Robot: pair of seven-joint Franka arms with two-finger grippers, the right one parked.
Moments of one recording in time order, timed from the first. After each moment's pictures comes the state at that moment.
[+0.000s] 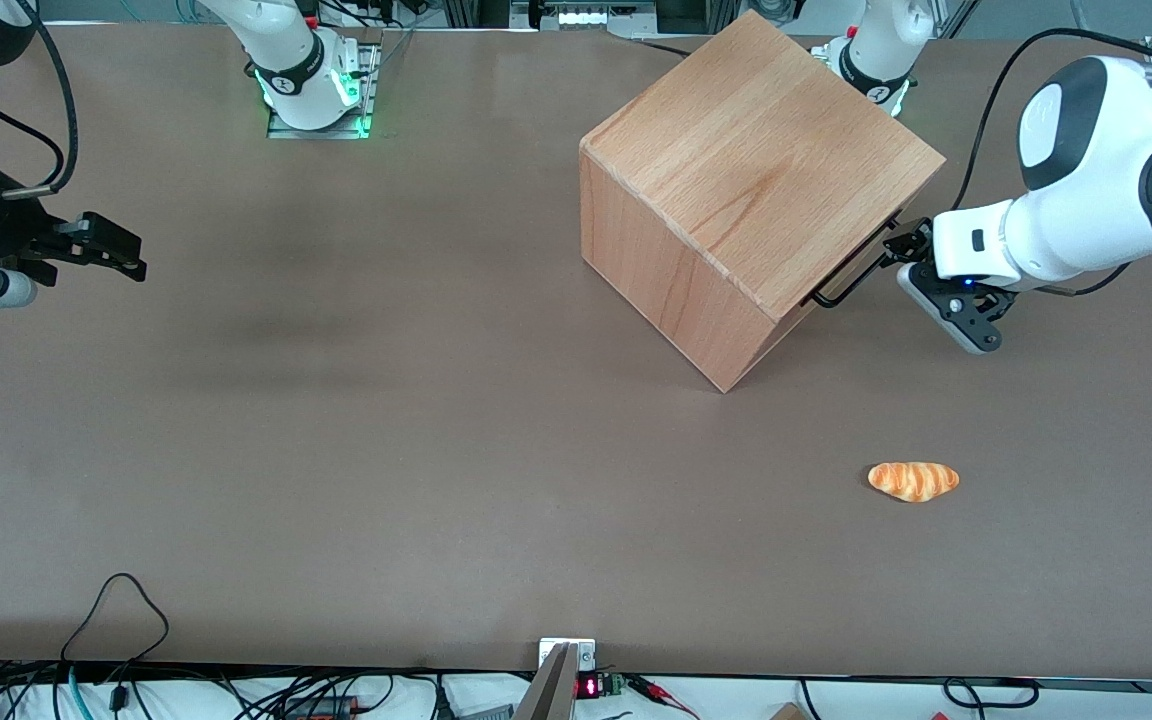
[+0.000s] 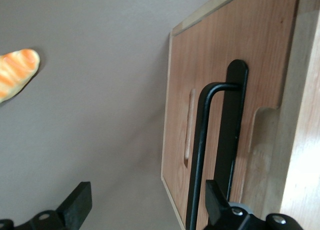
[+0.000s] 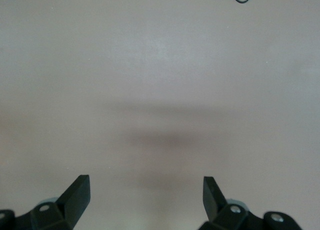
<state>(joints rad) -0.15 0.08 0.04 -1.90 -0.15 1.77 0.68</state>
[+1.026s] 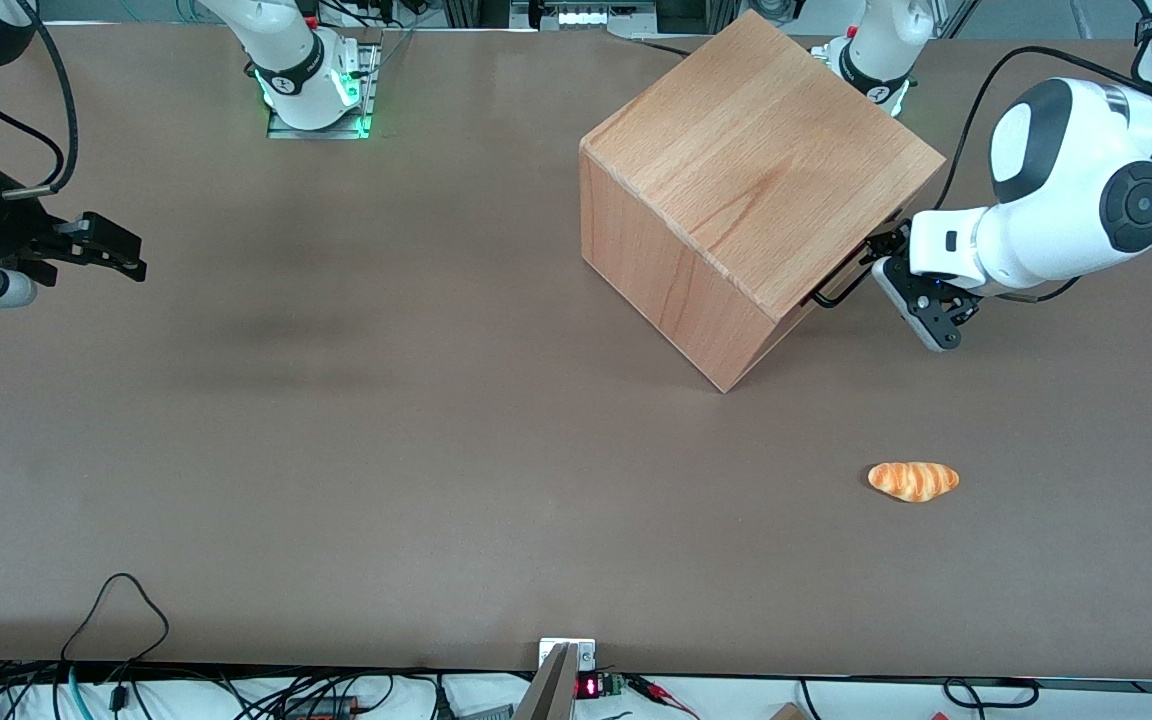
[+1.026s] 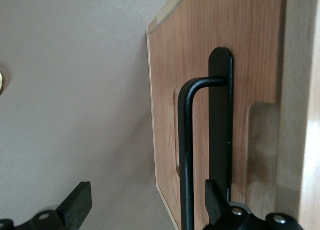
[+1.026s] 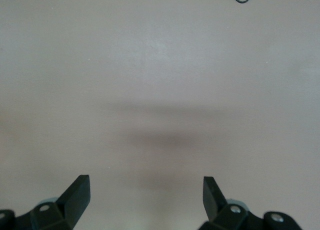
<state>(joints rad) -0.15 0.08 0.03 -1.97 -0.18 1.83 0.79</state>
